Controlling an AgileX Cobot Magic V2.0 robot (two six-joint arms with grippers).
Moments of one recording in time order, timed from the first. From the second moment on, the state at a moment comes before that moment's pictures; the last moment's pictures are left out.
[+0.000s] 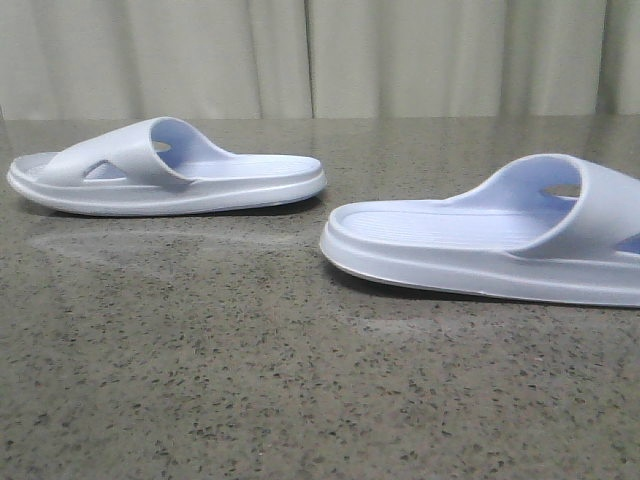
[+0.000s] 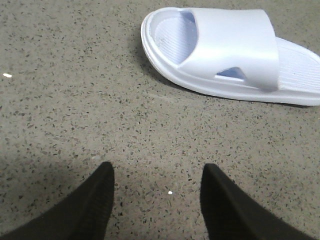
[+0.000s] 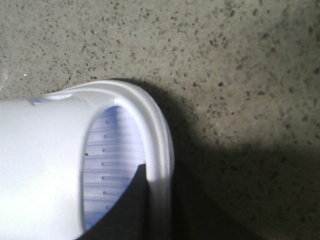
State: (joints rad) left arm 0.00 0.80 -0.51 -0.65 0.57 0.37; right arm -0.33 1.22 -0.63 0.91 0.89 -0.73
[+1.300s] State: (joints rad) left arm 0.09 1.66 -1.09 -0.98 0.84 0.71; right arm -0.33 1.22 -0.63 0.99 0.90 -0.80
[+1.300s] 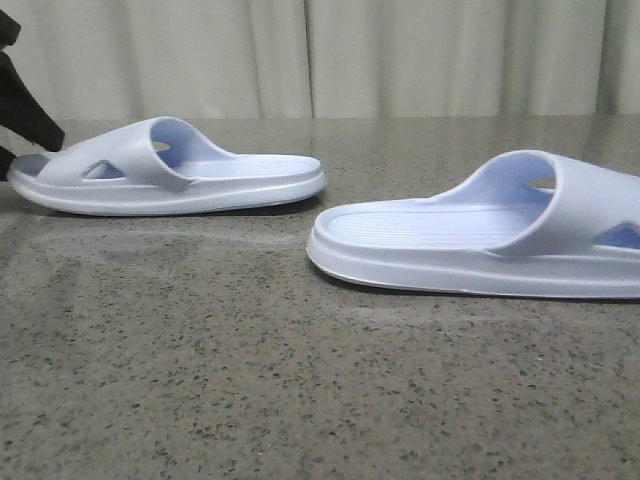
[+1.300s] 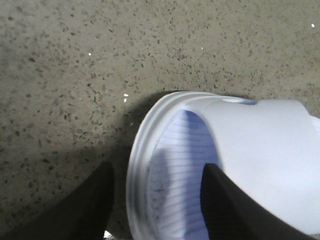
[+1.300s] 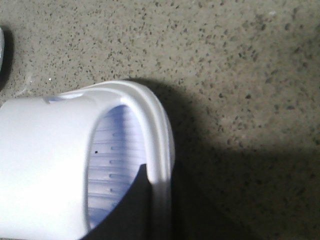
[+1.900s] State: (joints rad) left arm 0.10 1.70 -1.10 -1.03 0.89 0.74; right arm -0.33 1.22 -0.63 0.99 0.90 -0.80
